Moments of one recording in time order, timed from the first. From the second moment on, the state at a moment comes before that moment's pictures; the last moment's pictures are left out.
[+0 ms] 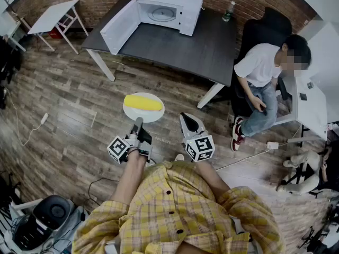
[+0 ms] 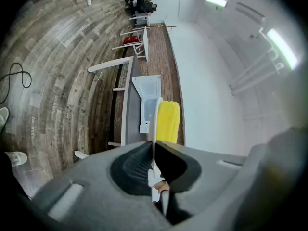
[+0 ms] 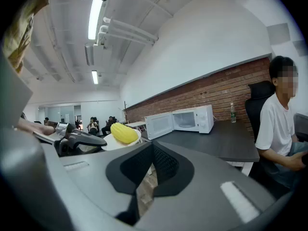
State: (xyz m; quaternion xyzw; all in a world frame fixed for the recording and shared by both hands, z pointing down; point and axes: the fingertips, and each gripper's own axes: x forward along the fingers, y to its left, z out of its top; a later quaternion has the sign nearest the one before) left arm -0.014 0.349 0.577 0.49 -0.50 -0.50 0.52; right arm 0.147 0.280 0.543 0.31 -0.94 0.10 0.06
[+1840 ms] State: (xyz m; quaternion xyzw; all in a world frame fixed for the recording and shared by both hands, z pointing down) left arm 0.020 0.238 0.576 0.47 -0.49 -0.52 0.51; right arm 0.155 0.167 0.550 0.27 -0.96 0.10 0.05
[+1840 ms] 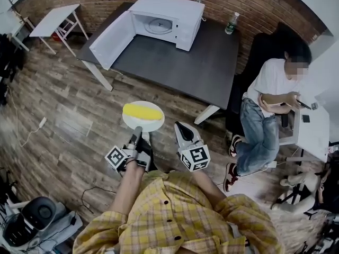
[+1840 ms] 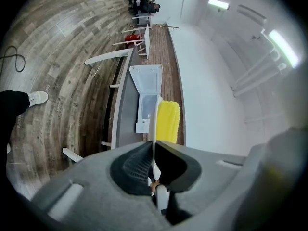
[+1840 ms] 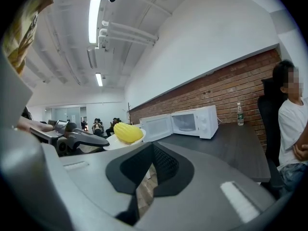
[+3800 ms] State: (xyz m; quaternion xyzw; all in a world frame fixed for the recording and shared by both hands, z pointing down) left arm -0.204 -0.047 0.566 0.53 -0.42 -0.44 0.59; right arm -0.068 -0.095 0.519 0.41 -0.91 0.10 0.06
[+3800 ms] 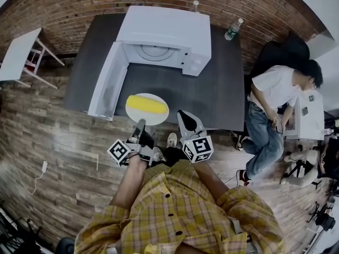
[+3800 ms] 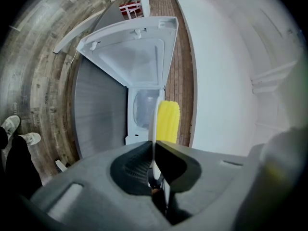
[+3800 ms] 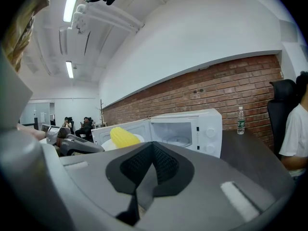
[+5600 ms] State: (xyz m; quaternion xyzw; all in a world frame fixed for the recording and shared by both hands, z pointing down) left arm -0.195 -0.231 0.624 0.51 -0.46 -0.42 0.59; right arm -0.054 -0.222 0.544 0.38 -0.92 0.11 0.06
